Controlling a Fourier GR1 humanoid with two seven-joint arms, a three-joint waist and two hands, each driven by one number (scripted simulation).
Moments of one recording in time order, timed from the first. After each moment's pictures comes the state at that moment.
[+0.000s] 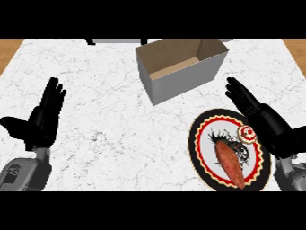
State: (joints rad) left arm -0.19 0.29 -0.07 -1.31 0.30 0.22 -0.14; right arm -0.17 -0.40 0.22 -1.67 -0.26 0.08 0.12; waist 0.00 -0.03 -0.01
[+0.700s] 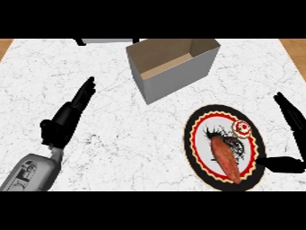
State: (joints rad) left arm -0.24 0.34 -0.28 -1.39 0.16 0.10 -0.06; right arm 0.02 -0.63 0.20 -1.58 0.36 -0.24 -0.04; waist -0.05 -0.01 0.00
